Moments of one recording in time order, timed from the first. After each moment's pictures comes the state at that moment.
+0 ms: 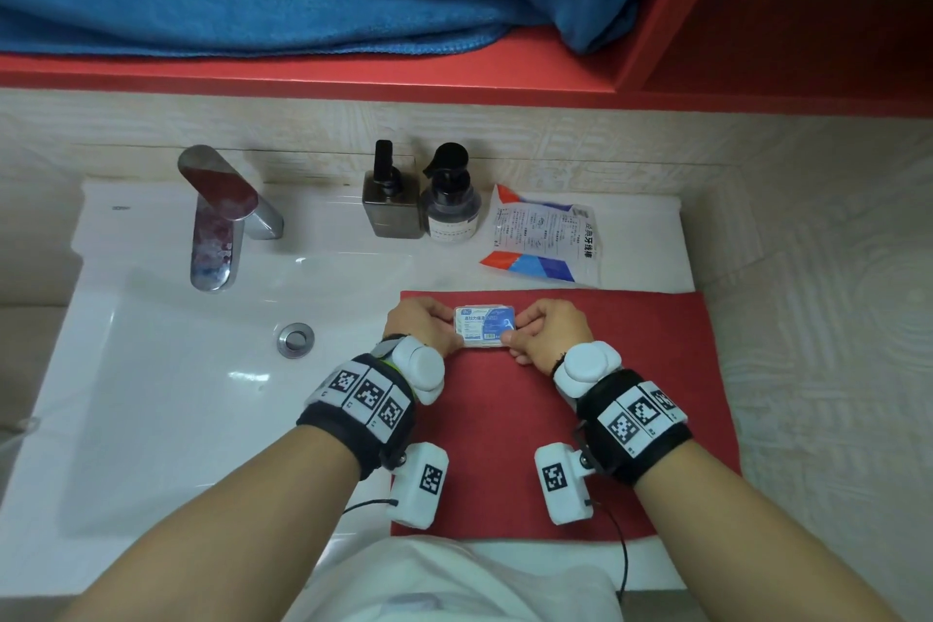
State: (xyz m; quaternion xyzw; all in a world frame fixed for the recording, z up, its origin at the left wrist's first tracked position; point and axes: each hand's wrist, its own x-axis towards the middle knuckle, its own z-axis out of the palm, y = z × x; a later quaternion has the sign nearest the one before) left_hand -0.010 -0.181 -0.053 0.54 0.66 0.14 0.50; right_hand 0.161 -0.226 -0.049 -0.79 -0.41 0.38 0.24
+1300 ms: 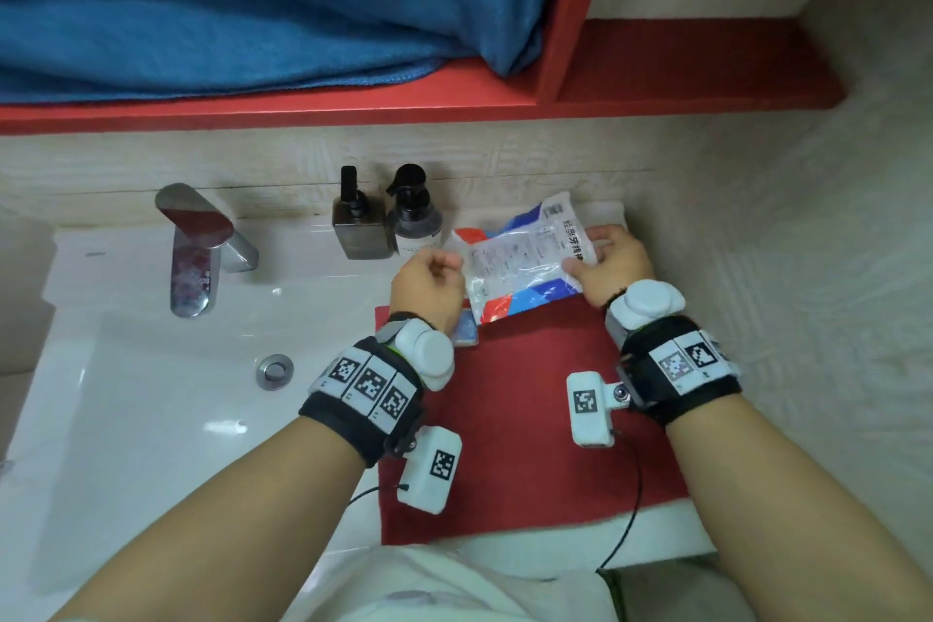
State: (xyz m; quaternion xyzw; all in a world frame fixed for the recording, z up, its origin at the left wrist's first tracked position) left_hand 0.097 -0.408 -0.243 0.60 0.58 0.02 0.55; right_hand 0.280 -0.525 -0.242 -0.91 -0.12 0.32 0.21
